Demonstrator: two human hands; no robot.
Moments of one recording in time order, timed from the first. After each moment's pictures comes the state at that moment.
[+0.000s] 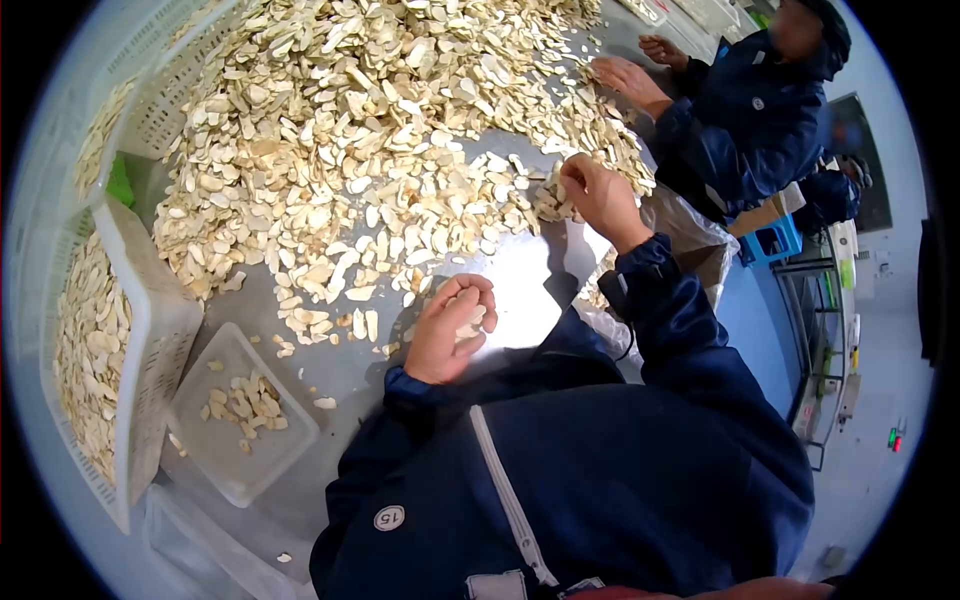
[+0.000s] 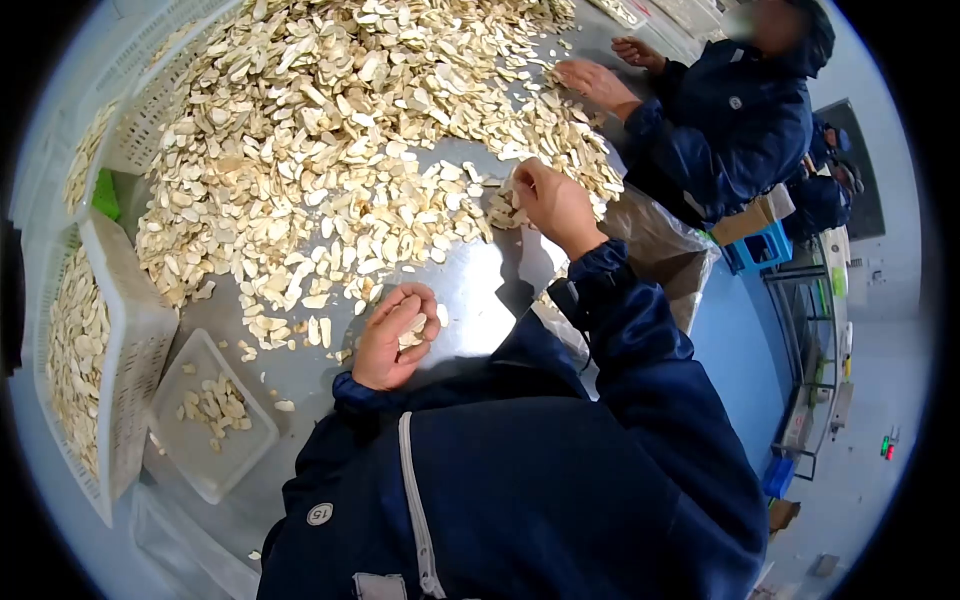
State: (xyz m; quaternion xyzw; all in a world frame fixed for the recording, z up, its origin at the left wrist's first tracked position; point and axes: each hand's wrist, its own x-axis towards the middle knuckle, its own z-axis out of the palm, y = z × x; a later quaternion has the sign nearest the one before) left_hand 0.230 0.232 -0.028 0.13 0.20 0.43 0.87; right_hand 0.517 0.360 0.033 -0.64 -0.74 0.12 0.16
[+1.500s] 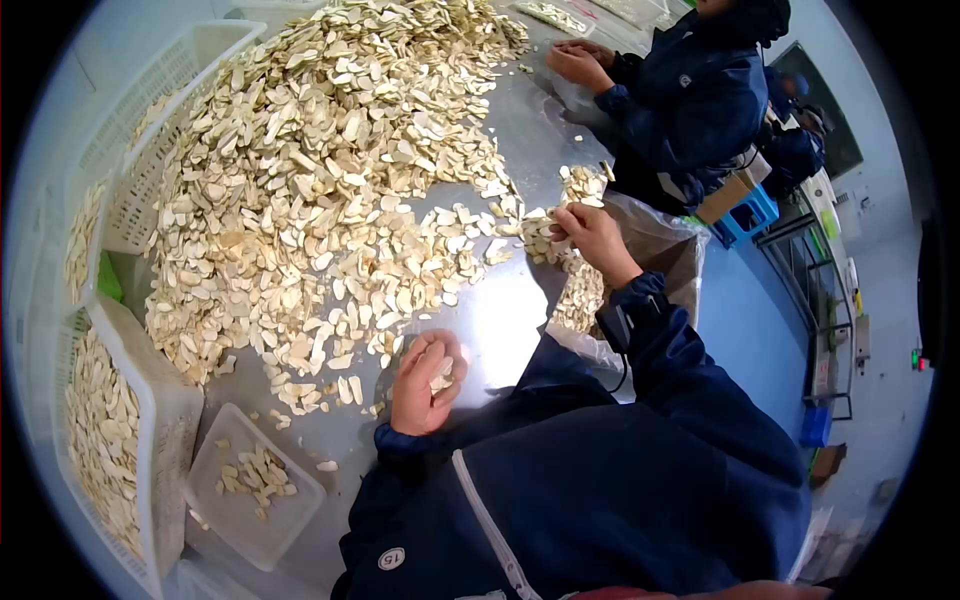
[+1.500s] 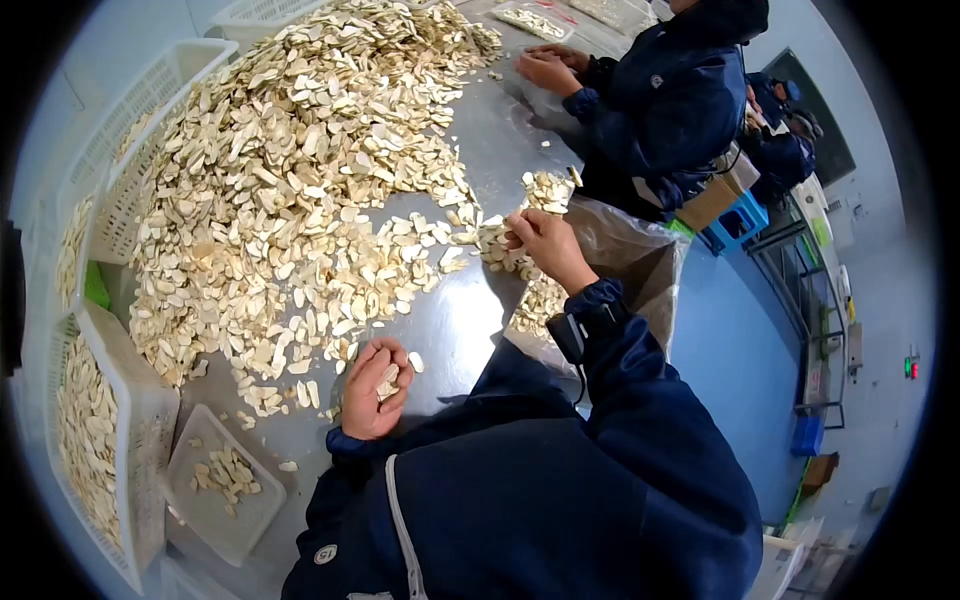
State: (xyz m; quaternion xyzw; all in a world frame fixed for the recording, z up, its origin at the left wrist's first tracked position) left_hand 0.230 0.230 -0.032 0.13 0.22 0.43 0.87; right_hand 0.569 0.328 0.037 -0.72 -0.55 0.30 0.30
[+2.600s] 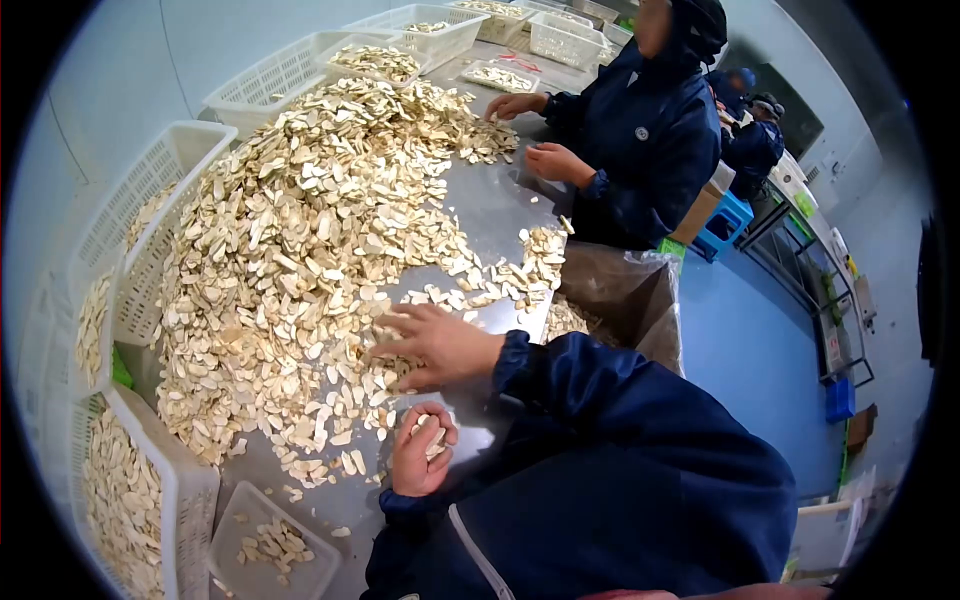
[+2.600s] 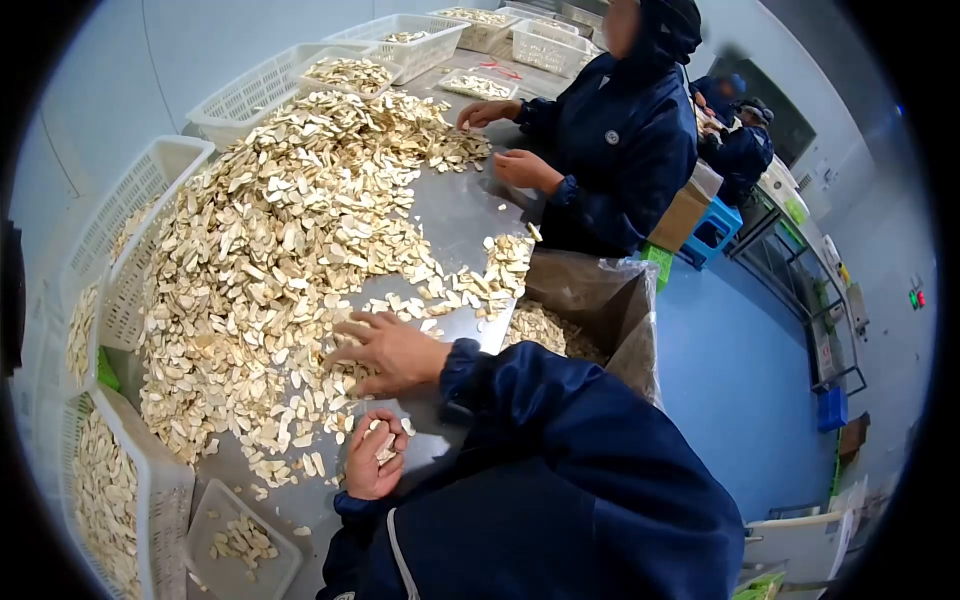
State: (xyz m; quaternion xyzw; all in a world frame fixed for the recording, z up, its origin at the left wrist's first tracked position) left_hand 0.227 0.229 -0.035 0.15 0.19 0.41 0.88; right_hand 0.416 0.344 0.037 -0.35 -0.91 0.03 0.23
